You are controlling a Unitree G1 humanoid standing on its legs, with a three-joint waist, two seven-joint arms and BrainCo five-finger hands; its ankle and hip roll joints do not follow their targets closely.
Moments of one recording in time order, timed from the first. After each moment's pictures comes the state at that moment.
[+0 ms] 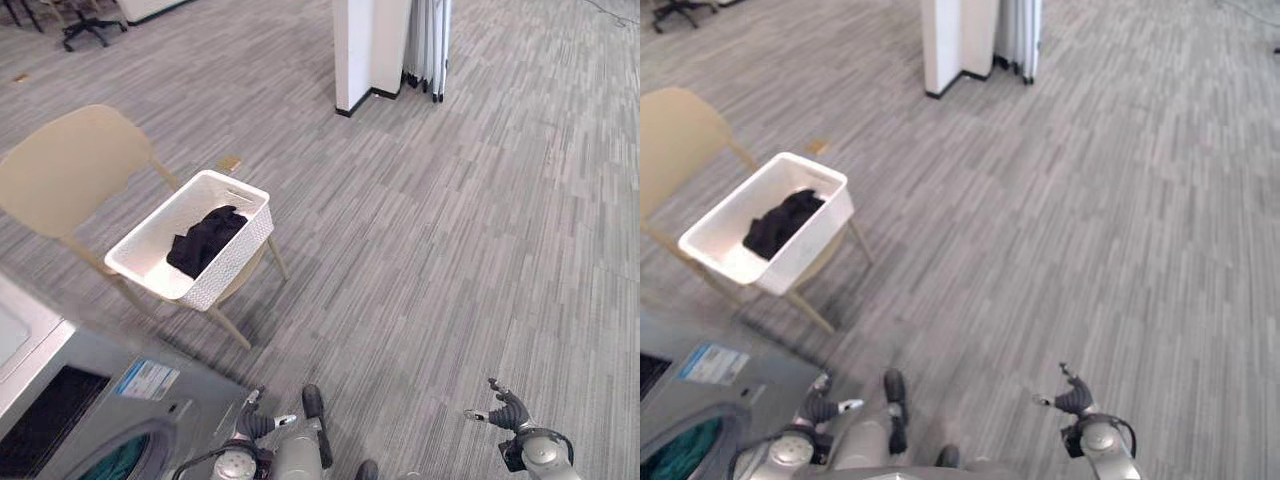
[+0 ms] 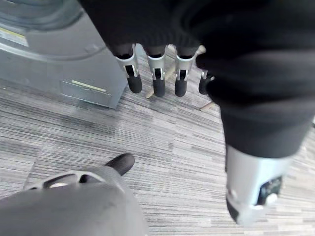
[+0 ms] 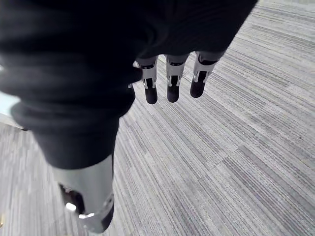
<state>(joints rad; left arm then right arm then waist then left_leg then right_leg) 0.14 0.26 -0.19 0.70 0.00 -0.07 0.08 0.14 -0.39 0.16 0.64 -0.09 -0.03 -0.10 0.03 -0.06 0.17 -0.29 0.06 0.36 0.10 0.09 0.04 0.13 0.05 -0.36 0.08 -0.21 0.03</state>
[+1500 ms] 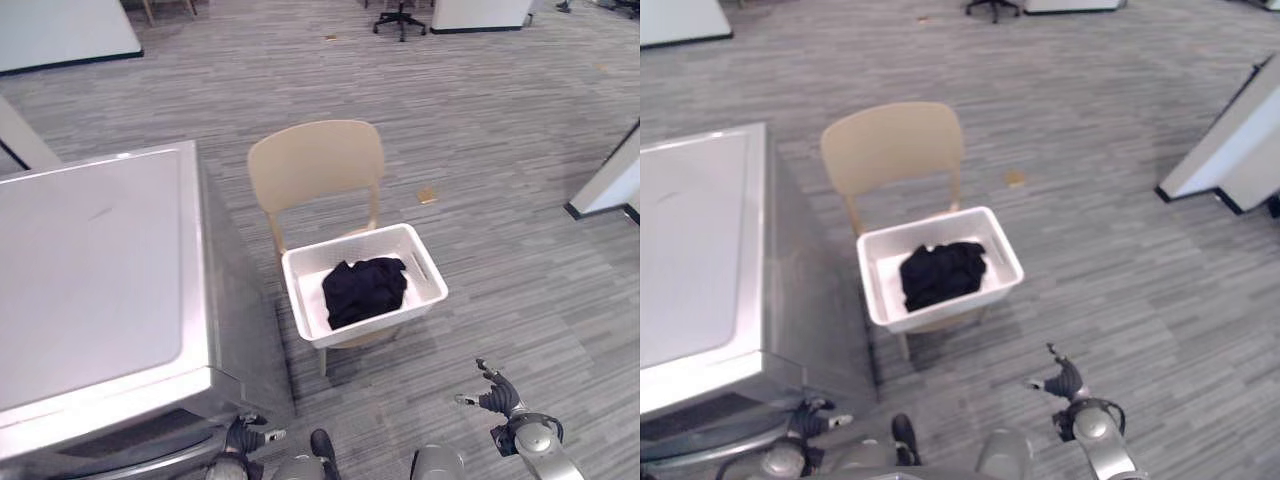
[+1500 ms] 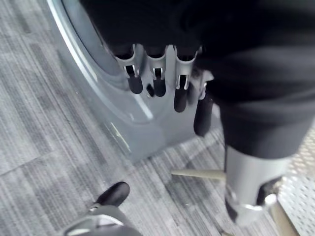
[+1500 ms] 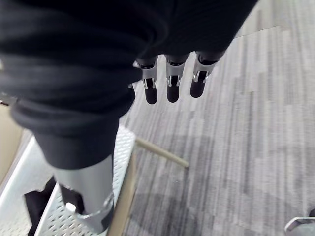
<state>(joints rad) 0.15 0.29 -0.18 0.82 0.00 -0.05 0.08 0.13 -0.40 0.18 0.42 -0.13 -0.03 -0.08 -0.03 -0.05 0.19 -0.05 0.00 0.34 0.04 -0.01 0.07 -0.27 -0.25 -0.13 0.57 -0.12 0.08</state>
